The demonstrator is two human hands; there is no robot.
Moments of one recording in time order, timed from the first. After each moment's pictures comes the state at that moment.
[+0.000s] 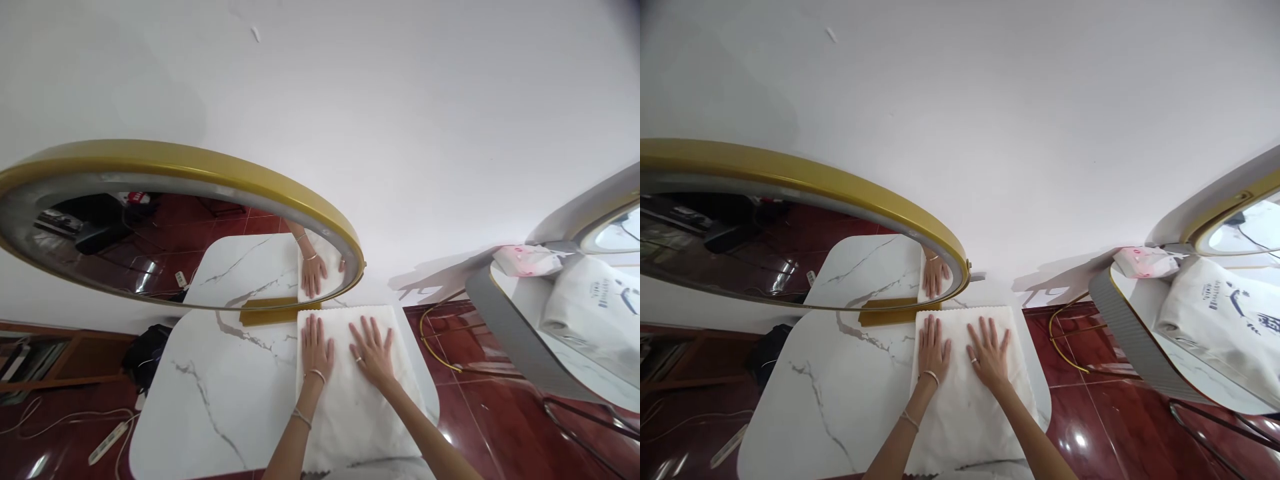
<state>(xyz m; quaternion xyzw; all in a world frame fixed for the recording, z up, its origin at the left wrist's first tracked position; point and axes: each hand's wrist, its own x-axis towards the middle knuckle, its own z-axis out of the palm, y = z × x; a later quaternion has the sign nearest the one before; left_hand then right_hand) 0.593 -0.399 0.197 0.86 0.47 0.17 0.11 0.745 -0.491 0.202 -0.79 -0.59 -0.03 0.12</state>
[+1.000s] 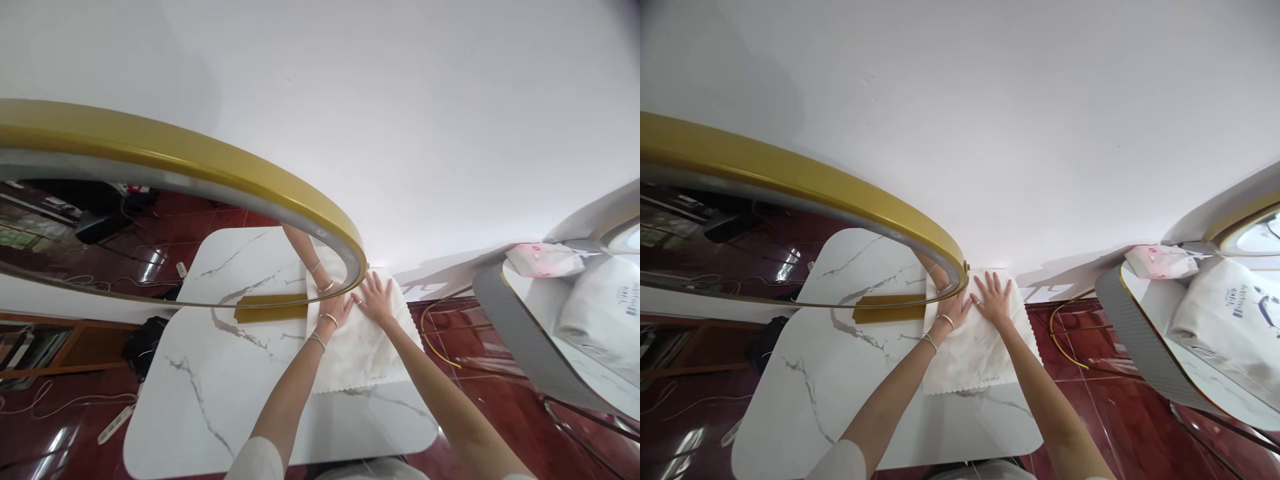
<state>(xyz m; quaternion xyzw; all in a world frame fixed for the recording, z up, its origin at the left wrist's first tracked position) 0.698 -0.317 0.225 0.91 0.38 0.08 0.14 0.840 -0.386 0.196 -0.80 -0.58 0.01 0.13</state>
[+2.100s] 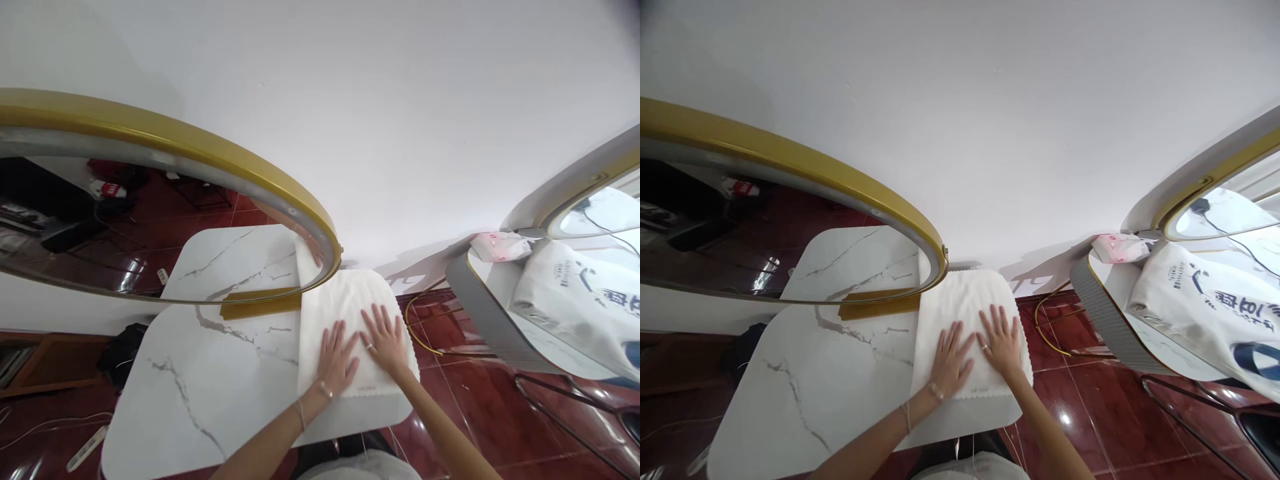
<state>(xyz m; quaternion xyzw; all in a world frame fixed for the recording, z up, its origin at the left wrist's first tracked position) 0.642 -0.457 0.217 0.95 0.26 0.11 0.12 0.803 -0.533 0.205 -0.81 -0.57 -0.05 0.09</state>
